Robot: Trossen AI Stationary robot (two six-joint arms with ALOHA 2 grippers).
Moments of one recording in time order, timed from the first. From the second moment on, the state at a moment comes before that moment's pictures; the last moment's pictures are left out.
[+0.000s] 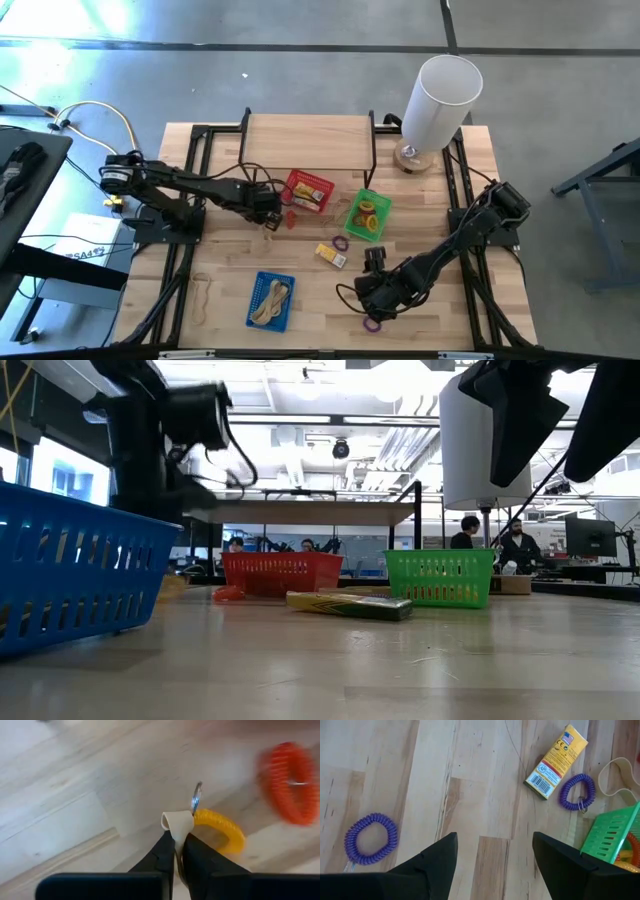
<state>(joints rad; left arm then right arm) 0.03 1.42 0.76 -0.67 -0.16 -1.08 0.63 1.81 1.36 -0.83 0.32 0.43</state>
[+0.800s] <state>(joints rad) -0.08 1.26 0.78 -0.68 -0.22 -1.07 0.63 1.81 1.36 -0.81 0.31 0.41</state>
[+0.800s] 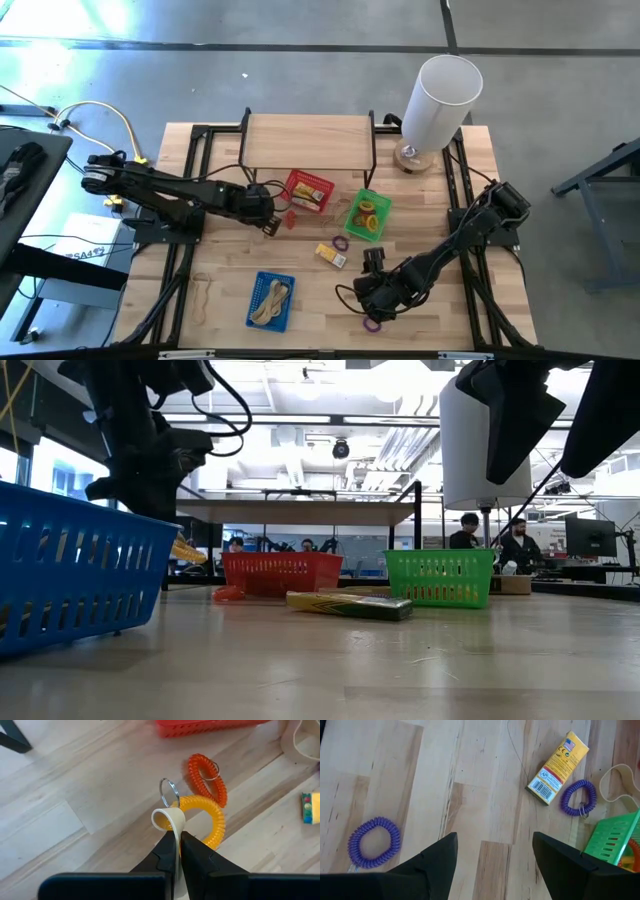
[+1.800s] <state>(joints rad) -0.08 1.41 0.79 -0.68 -0.23 -1.07 0.63 1.81 1.36 -0.80 0.31 0.40</state>
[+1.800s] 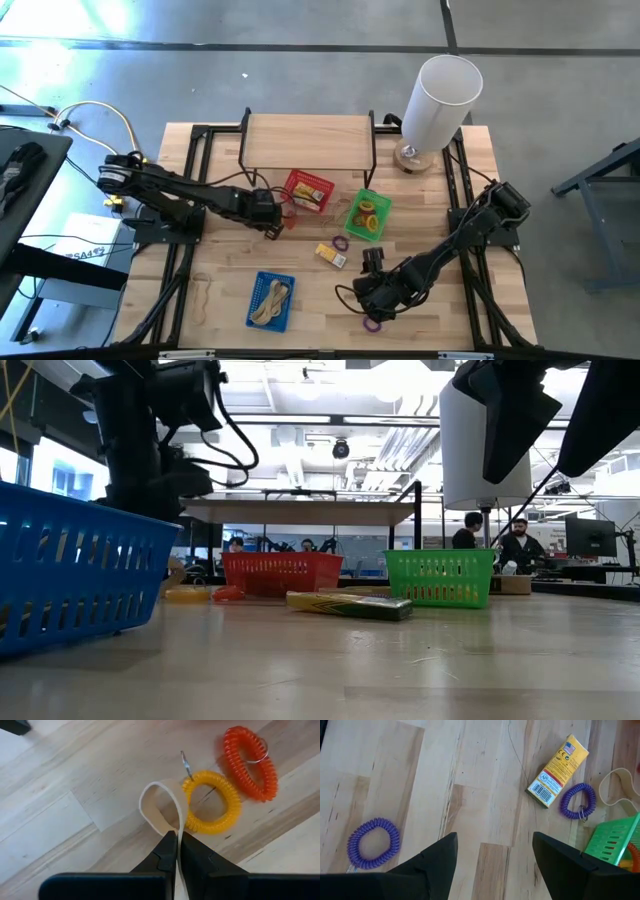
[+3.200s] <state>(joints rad) -0.77 1.45 1.28 -0.55 -0.53 -1.27 0.65 1.81 1.36 -0.73 0.25 0.37</state>
